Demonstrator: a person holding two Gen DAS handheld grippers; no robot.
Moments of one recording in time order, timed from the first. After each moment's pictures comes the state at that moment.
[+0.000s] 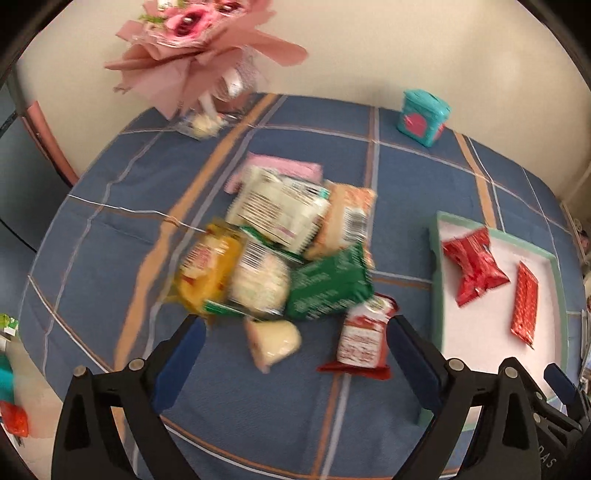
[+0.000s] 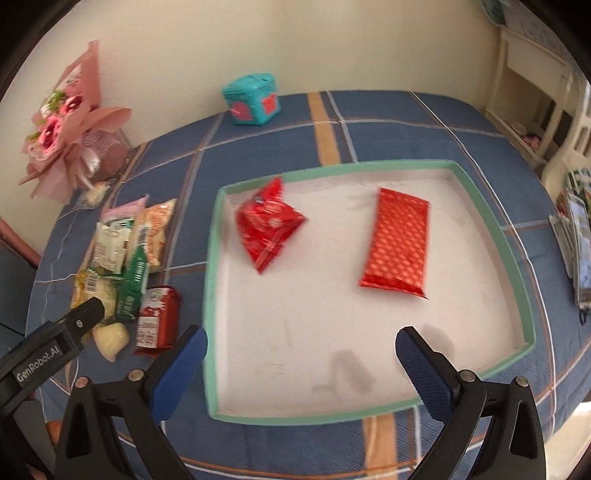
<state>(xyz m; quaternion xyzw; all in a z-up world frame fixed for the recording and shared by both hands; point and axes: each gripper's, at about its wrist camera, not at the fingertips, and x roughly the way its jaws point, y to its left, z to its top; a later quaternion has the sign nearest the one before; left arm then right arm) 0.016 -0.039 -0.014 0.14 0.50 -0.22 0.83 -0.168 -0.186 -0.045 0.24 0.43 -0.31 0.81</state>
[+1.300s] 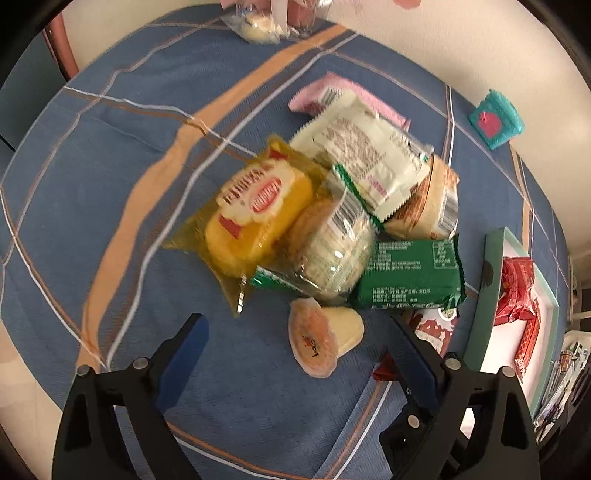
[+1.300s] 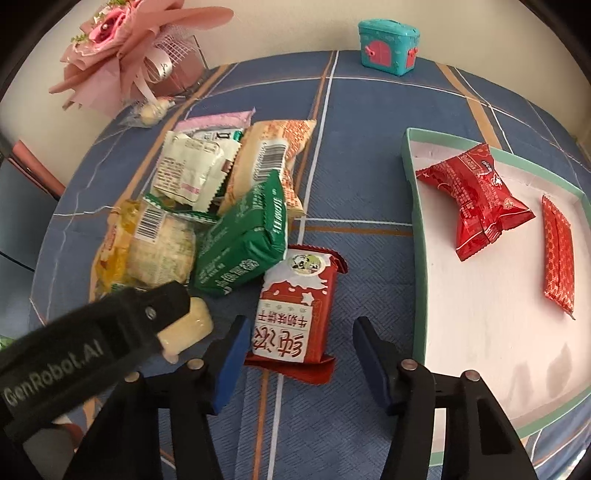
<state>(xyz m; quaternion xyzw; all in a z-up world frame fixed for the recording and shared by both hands) 0.066 -0.003 -0.082 0.04 0.64 -0.18 0.75 -0.048 -0.108 -0.100 0.21 0.51 -0.21 0.81</state>
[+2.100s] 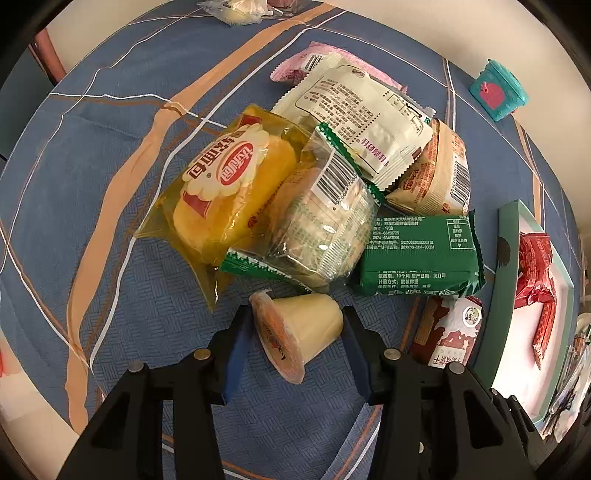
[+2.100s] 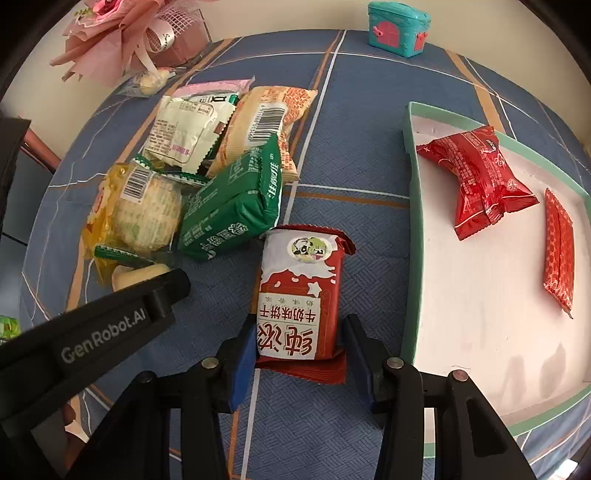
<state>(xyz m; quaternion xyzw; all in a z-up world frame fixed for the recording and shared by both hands) 0.055 -0.014 -0.097 0.08 0.65 -0.18 0.74 -0.059 -0.101 -0.117 0.19 0.55 -0.19 0.79</state>
